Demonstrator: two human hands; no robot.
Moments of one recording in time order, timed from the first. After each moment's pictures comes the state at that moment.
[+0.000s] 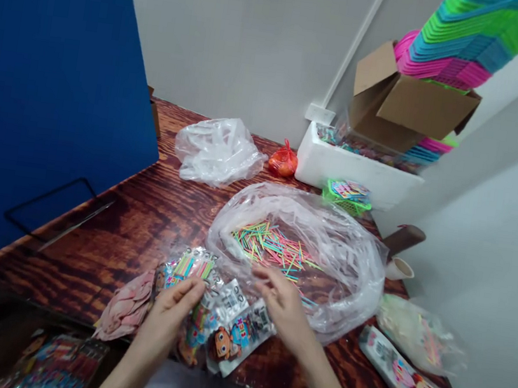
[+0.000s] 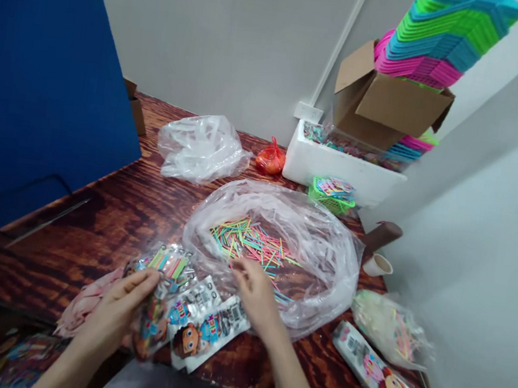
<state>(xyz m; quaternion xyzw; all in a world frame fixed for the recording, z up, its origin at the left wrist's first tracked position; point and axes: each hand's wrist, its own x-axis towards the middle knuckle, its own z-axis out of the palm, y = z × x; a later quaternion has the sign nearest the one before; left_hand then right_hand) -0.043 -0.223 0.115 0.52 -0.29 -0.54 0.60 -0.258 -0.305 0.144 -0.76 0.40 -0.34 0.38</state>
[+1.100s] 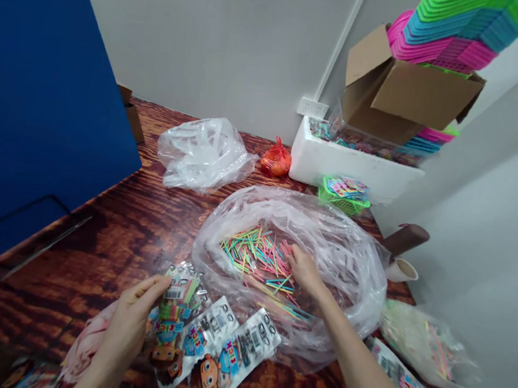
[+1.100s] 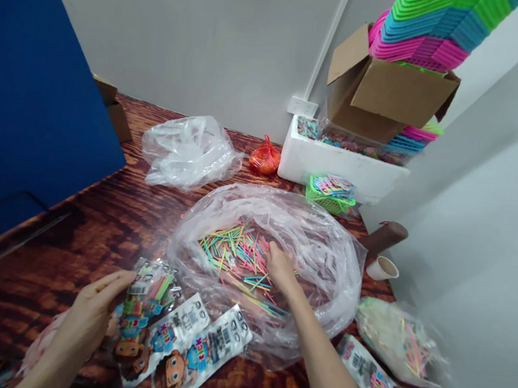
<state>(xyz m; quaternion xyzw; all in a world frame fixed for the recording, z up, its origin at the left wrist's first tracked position) -0.008 -0.267 0.112 0.60 -0.27 -0.44 0.61 -0.328 -0.465 0.082 -0.77 0.59 -0.14 0.19</state>
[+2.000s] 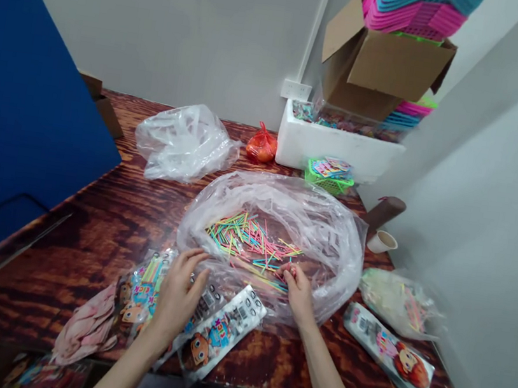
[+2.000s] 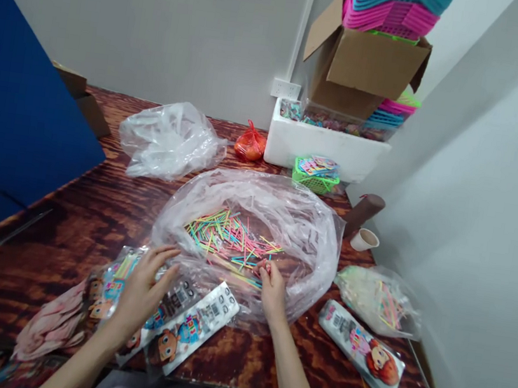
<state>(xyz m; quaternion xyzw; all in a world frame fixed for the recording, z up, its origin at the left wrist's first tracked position) -0.080 -0.290 0.106 0.63 -0.65 -0.12 0.41 -0.352 -0.356 0.035 -0.54 0.53 -0.50 0.42</state>
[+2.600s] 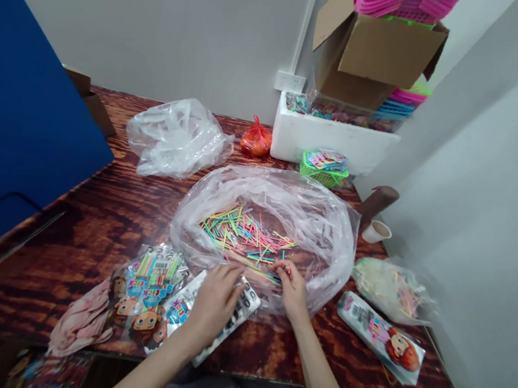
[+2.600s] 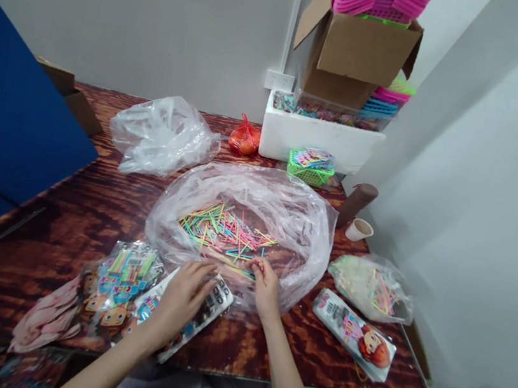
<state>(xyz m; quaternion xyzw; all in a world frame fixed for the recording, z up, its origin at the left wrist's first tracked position) -0.156 -0.285 0.086 0.54 -0.76 -0.16 0.32 -0.355 -0.340 0.041 -0.57 0.50 -0.50 0.41</state>
